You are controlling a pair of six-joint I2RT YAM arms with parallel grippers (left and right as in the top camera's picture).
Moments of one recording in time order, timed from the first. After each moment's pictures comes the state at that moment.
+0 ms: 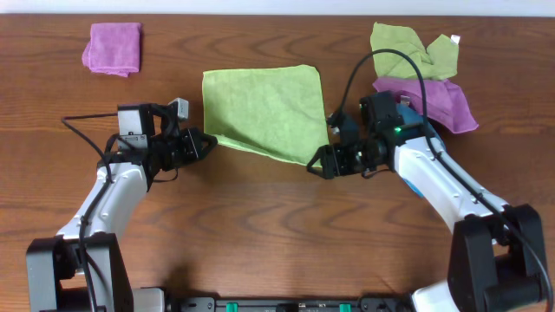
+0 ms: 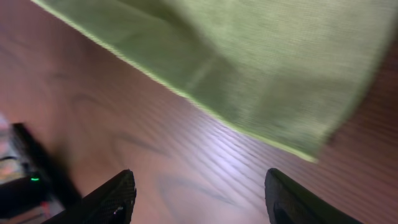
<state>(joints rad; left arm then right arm) 0.06 1.54 0.80 -0.24 0.73 -0.36 0.28 1.67 1.04 -0.64 -0.63 0.10</state>
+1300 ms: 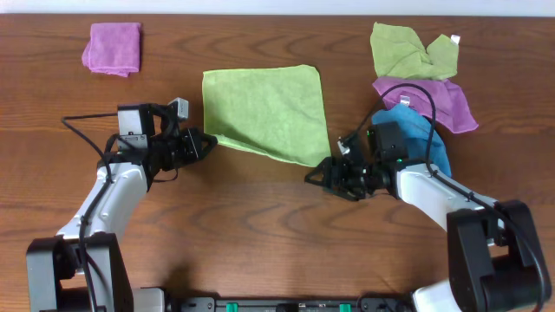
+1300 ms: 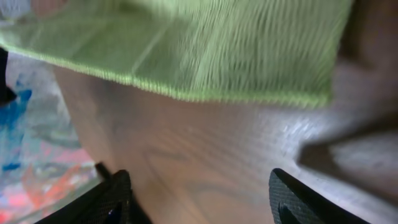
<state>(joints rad) 0.06 1.54 0.80 -0.24 0.73 -0.36 0.22 1.67 0.74 -0.27 -0.77 0.54</state>
